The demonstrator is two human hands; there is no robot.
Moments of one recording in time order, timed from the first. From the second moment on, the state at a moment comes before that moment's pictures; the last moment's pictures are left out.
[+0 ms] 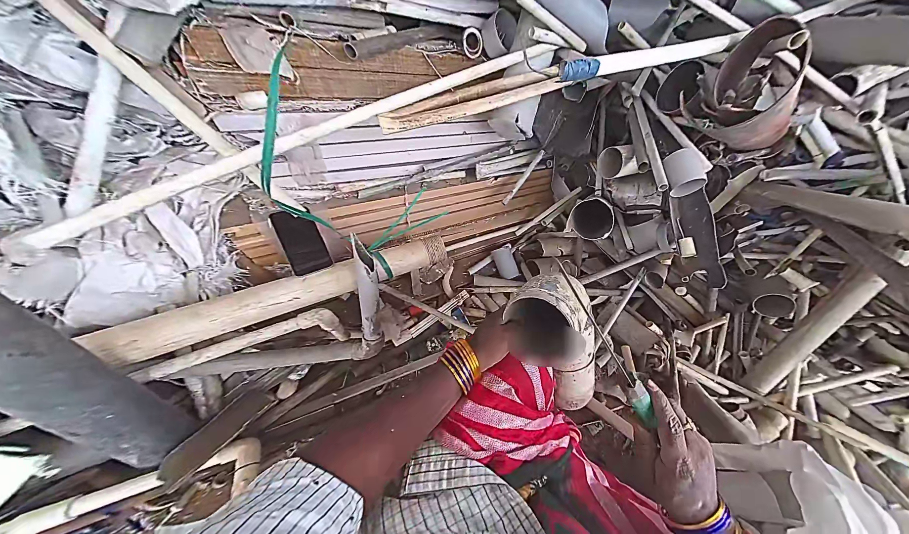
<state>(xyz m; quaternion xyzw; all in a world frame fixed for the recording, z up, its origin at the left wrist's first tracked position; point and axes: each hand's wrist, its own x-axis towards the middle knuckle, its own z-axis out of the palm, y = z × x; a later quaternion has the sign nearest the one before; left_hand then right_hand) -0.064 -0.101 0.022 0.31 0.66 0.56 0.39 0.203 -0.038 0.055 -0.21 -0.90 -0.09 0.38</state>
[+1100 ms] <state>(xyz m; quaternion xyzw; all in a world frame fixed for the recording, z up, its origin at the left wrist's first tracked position) -0.047 -0.093 0.023 0.25 0.67 0.61 0.34 0.175 -0.040 0.053 -0.33 -0.90 0.14 0.25</state>
